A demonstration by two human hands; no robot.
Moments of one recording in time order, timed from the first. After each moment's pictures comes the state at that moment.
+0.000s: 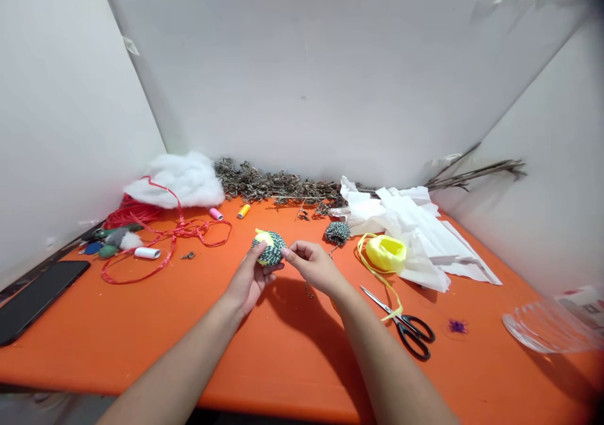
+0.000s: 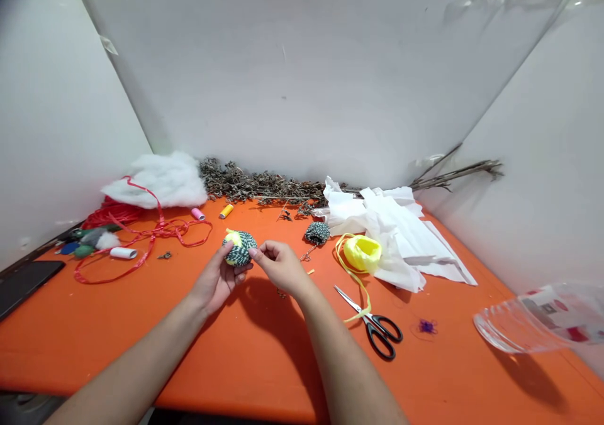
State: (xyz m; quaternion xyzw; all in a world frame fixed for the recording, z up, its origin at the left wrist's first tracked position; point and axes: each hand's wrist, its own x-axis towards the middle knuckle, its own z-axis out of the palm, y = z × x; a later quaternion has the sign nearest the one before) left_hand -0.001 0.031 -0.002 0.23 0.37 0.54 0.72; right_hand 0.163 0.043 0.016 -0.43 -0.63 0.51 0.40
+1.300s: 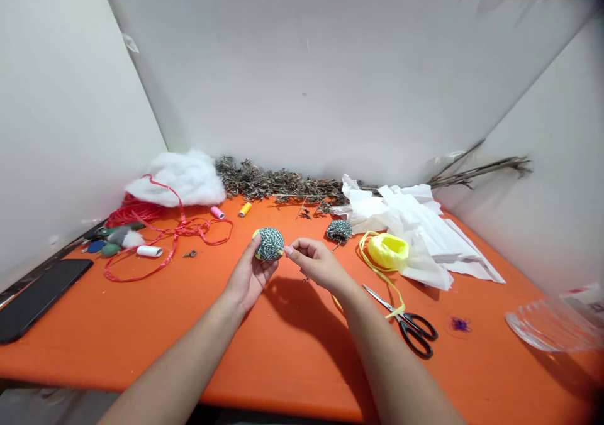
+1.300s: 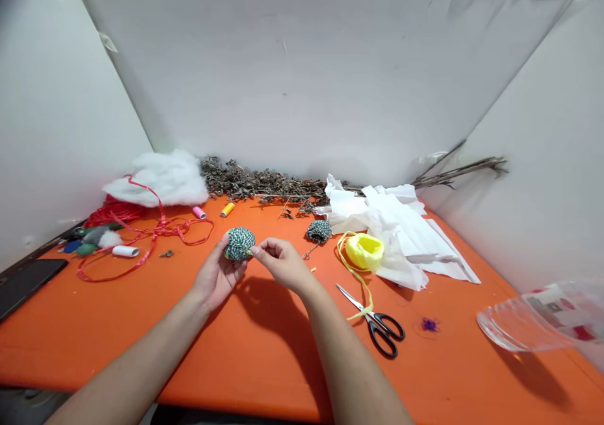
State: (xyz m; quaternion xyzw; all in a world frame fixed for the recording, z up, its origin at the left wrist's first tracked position) left_hand -0.001 0.033 0.007 0.14 0.35 0.58 0.72; right_hand 0.165 0.041 0.023 -0.43 -0.63 0.53 0.38
